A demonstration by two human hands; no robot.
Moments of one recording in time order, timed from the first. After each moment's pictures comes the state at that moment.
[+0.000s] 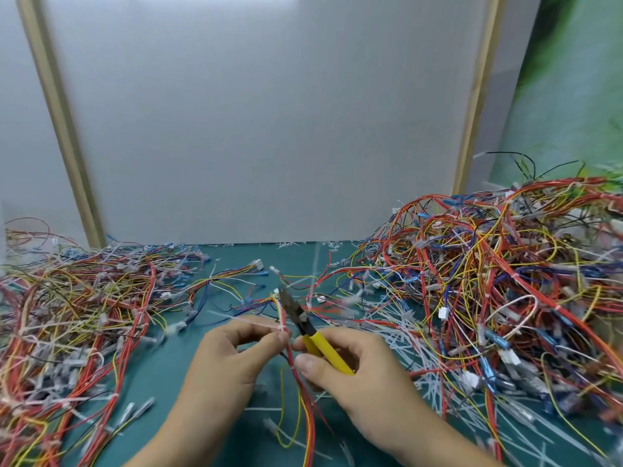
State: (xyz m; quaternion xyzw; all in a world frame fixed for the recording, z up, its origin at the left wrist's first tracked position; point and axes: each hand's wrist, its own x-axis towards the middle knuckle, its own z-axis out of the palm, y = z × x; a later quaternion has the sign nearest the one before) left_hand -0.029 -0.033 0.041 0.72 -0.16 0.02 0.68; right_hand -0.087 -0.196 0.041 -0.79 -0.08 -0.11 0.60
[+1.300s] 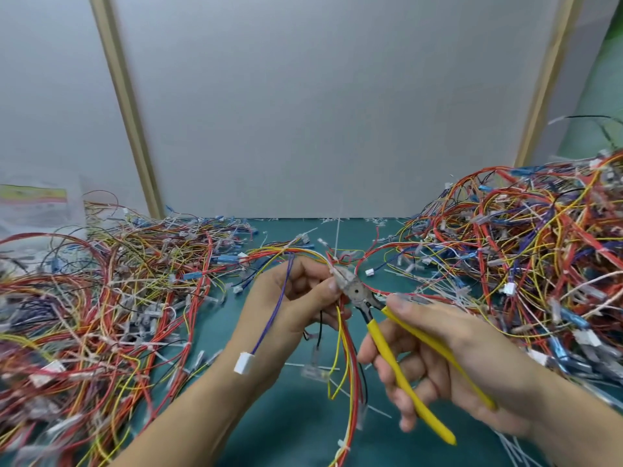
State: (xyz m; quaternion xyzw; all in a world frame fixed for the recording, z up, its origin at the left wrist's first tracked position) left_hand -0.026 -0.021 0.052 0.59 -0.29 -0.01 0.76; right_hand -0.107 -0.208 0.078 -0.64 -0.07 0.21 0.74
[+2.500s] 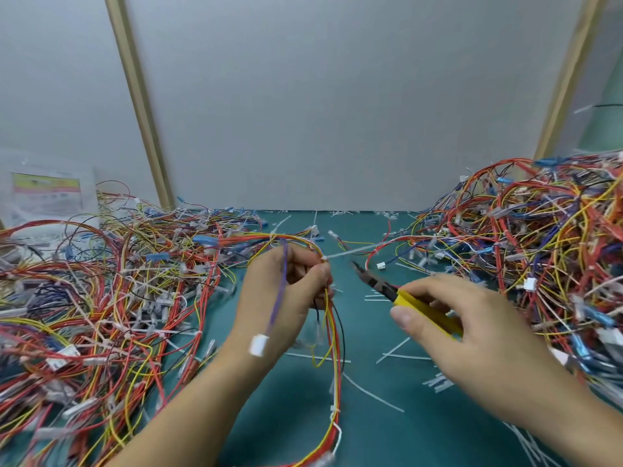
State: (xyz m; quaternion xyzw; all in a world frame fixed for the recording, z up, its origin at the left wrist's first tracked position) left_hand -0.019 -0.016 0.058 0.68 -0.15 0.10 0.71; right_hand -0.110 -0.212 0.066 -0.92 -0.06 -0.21 0.33
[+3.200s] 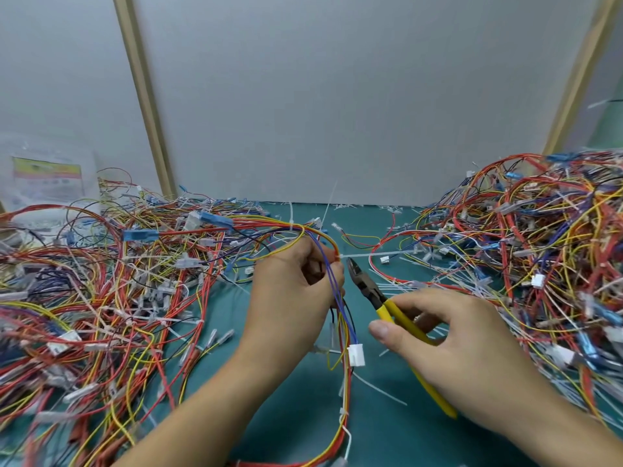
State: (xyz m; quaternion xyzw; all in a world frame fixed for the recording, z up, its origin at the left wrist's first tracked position) left_hand -0.031 -0.024 0.056 0.72 -0.18 0.18 0.64; right_hand -0.105 -0.197 0.050 -0.91 -0.07 -0.21 0.36
